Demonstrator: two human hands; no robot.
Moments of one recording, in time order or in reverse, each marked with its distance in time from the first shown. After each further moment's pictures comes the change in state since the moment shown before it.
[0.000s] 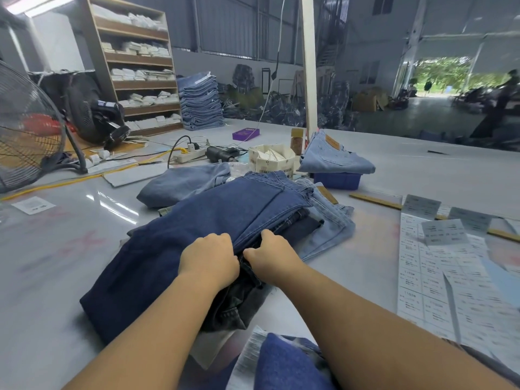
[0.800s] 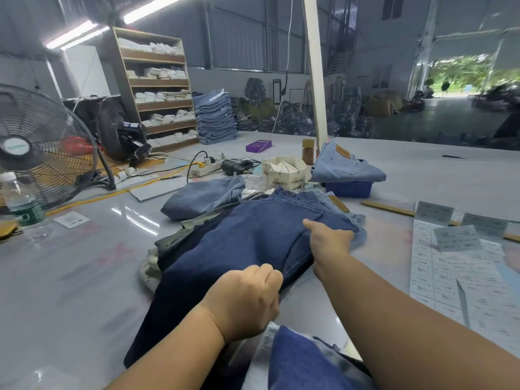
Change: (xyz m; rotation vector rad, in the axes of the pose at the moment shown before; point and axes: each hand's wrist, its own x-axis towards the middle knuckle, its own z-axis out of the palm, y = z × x) left_hand -0.071 0.012 -0.038 0.055 0.391 0.745; right_hand 0.004 0.013 -0.052 1.056 0.466 0.429
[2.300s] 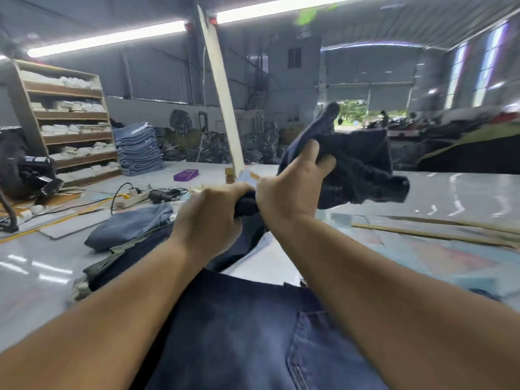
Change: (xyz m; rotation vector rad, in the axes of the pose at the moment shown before) left_hand 0.076 0.082 -0.187 -0.336 0.281 -0.194; right_hand -0.211 -0.114 -0.137 -0.281 0.375 -0.999
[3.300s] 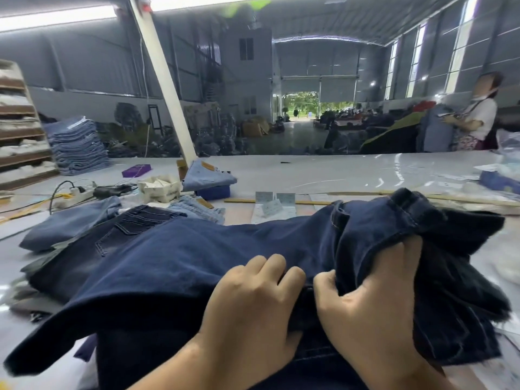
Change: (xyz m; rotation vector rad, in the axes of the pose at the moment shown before) left_hand -0.126 0.172 -0.003 -0.069 -0.203 0.375; right_hand -0.128 0.066 -0.224 -0.381 0.218 -0.342
